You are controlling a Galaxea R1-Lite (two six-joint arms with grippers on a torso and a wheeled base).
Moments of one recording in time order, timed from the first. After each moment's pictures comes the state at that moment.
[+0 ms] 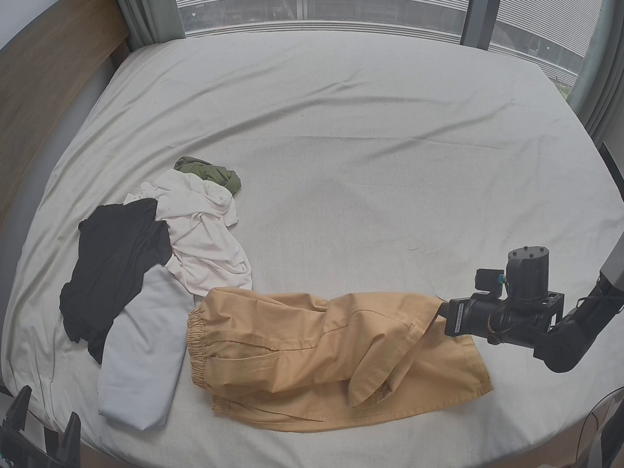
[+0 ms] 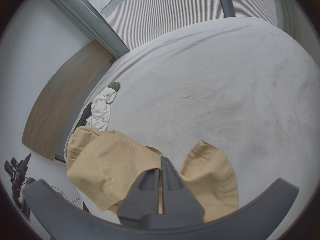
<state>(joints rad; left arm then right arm) 0.00 0.02 -0.02 0.00 -0.02 -0.01 0.35 1.92 -0.50 -0.92 0.17 0.30</state>
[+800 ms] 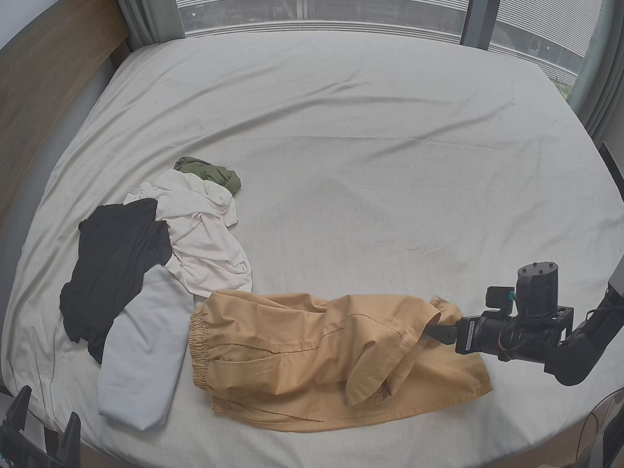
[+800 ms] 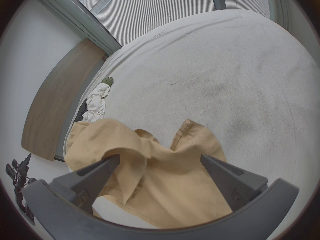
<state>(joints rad) 0.00 0.02 -0.02 0.00 -0.02 0.00 0.36 1.87 -0.37 -0.93 0.17 0.34</state>
